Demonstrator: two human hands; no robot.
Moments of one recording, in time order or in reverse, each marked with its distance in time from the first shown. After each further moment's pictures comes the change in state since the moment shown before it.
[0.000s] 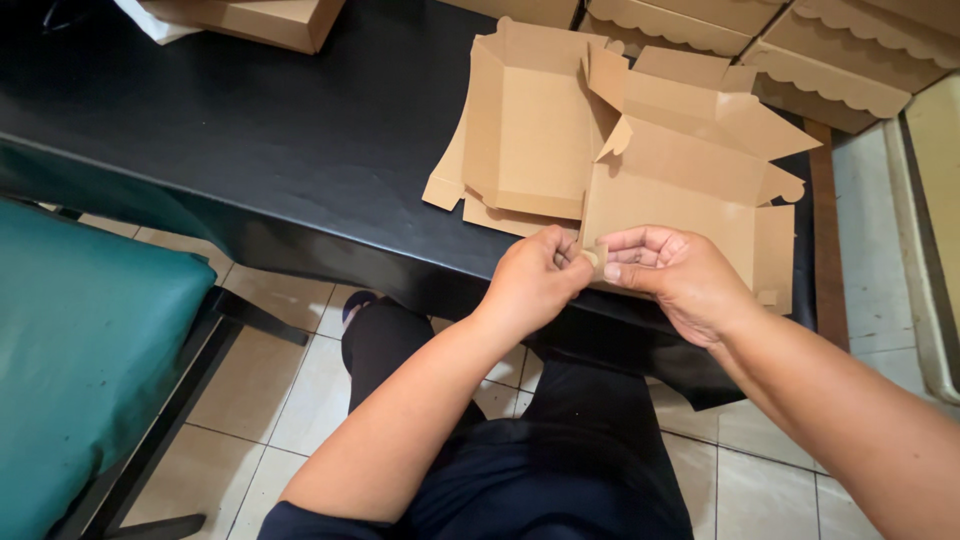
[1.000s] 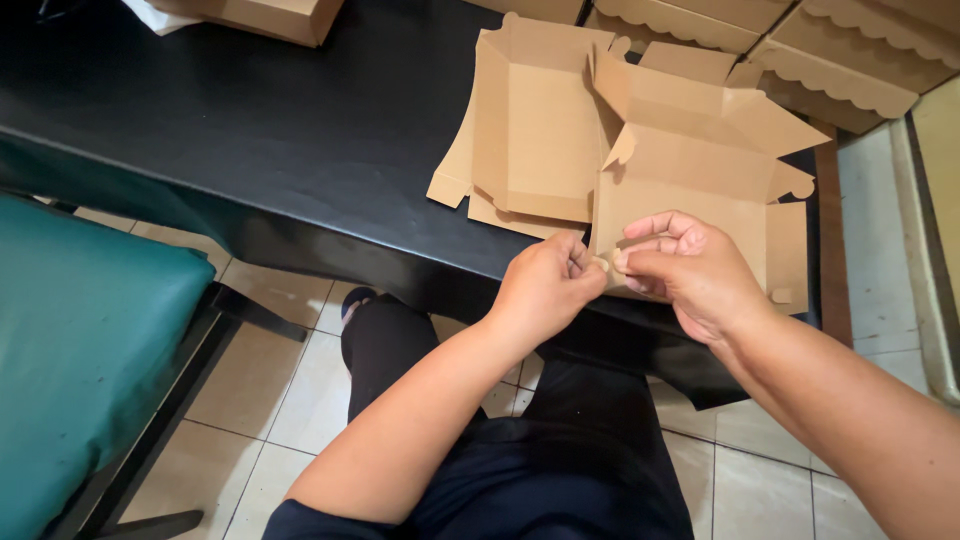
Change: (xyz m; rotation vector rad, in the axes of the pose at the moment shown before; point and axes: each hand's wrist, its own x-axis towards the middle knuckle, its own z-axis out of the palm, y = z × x) left_hand -0.010 0.015 0.000 0.106 0.012 0.031; right_hand -0.002 -0.014 0.008 0.008 0.173 0.078
